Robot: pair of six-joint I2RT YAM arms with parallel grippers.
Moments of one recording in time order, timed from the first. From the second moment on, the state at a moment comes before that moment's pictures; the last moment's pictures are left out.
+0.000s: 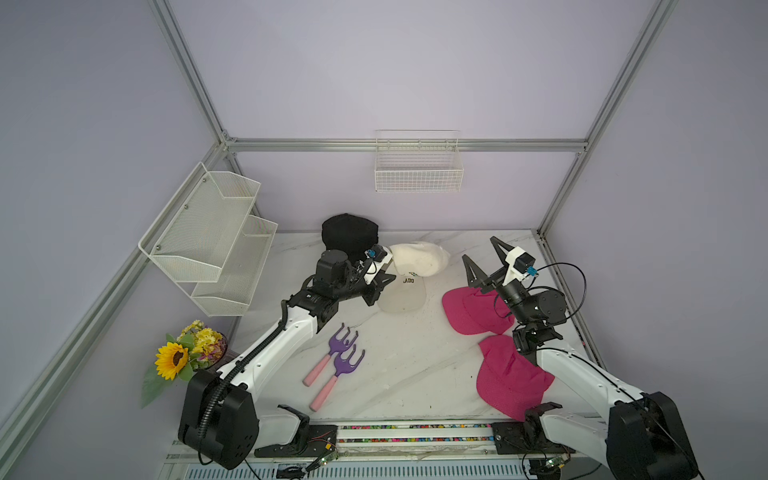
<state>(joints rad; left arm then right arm) -0.38 1.31 1.02 -0.12 0.58 0.28 0.24 1.14 0.56 1.02 -0.36 0.03</state>
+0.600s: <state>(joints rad) -0.30 1.31 1.12 -0.41 0.73 0.77 0.23 1.14 0.77 0.38 -0.71 -0.50</state>
